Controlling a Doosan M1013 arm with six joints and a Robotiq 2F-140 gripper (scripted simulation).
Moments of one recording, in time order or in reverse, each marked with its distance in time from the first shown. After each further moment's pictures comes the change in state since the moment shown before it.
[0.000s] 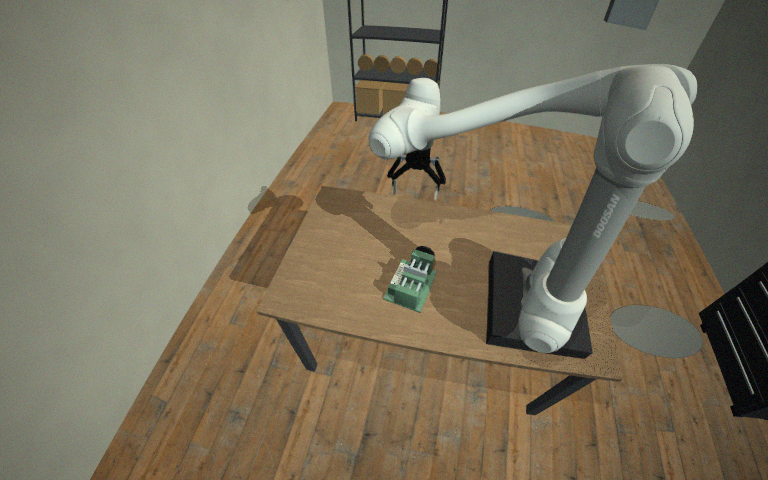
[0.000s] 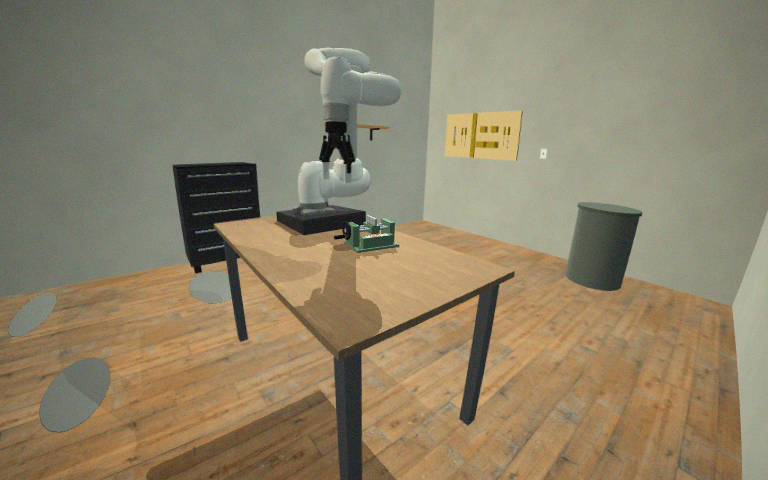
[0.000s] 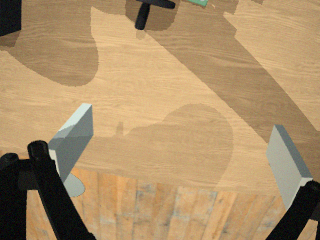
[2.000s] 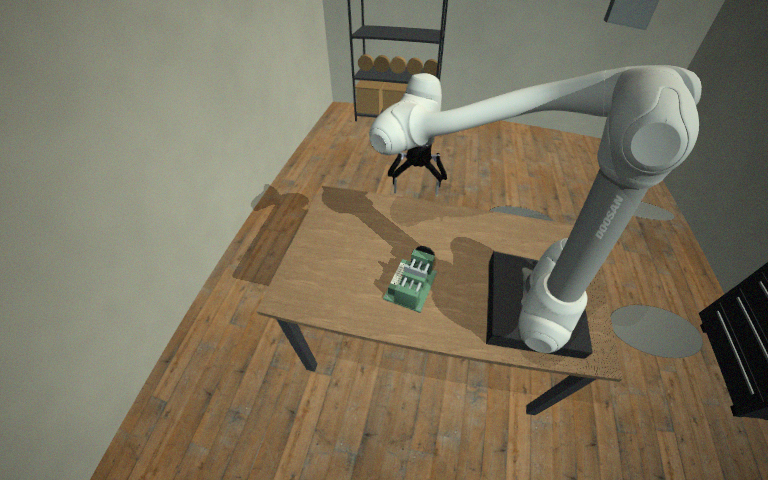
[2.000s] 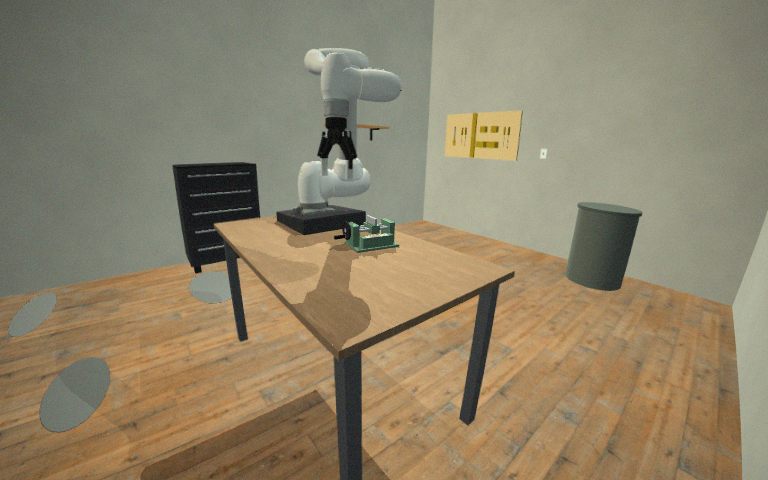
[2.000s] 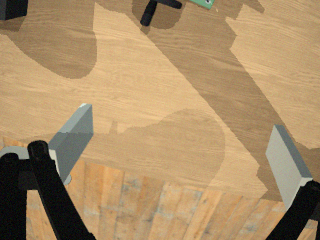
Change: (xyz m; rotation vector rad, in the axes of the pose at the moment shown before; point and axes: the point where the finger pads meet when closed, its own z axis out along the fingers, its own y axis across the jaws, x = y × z) arm 0.002 -0.002 -0.014 0.000 0.000 -0.092
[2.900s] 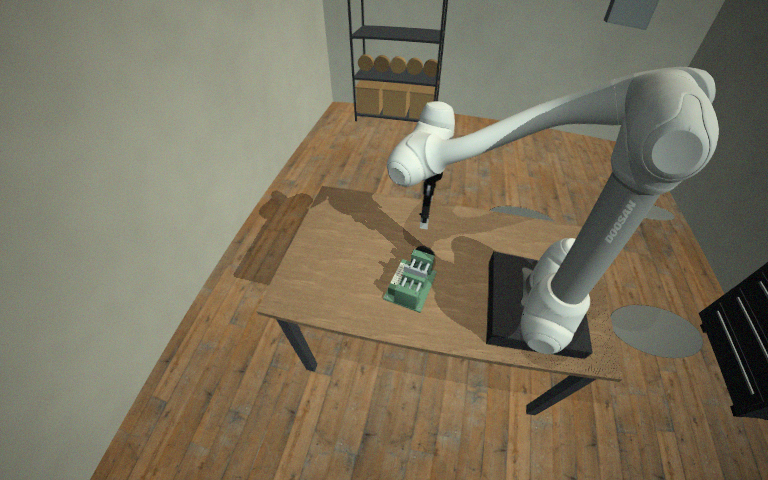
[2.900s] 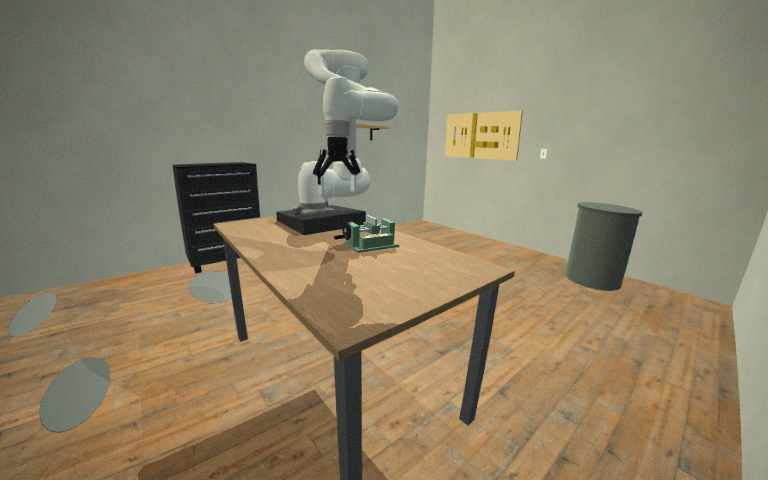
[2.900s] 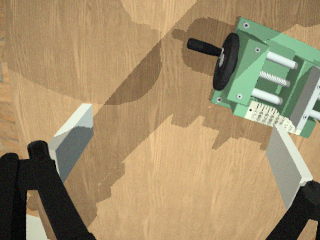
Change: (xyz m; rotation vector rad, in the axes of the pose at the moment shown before) arm 0.040 -0.043 0.065 -0.001 0.000 -1.446
